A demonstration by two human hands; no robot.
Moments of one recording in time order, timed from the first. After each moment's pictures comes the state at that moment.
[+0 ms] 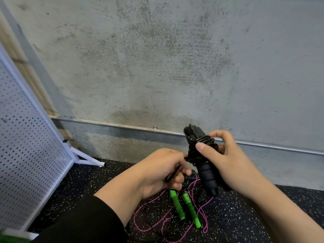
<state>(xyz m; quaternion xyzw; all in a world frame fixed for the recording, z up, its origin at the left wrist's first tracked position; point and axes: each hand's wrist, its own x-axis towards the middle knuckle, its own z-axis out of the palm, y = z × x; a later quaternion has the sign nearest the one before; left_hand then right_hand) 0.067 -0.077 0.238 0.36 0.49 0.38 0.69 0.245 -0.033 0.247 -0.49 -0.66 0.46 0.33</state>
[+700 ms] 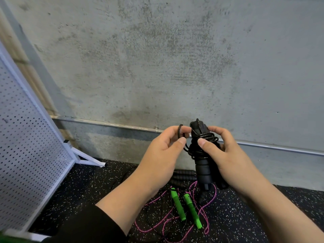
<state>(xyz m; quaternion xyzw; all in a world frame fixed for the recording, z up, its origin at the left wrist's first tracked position) 0.070 -0.080 0.240 0.47 0.49 0.58 0.44 0.238 -0.031 0.246 -0.48 -0.64 0.47 0.37</state>
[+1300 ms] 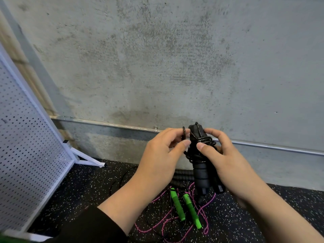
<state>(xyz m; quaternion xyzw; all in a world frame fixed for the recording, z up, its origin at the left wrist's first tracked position) 0.071 -0.080 0.243 0.57 0.55 0.54 0.27 0.238 -0.037 0.244 -0.46 -0.65 0.48 0.37</state>
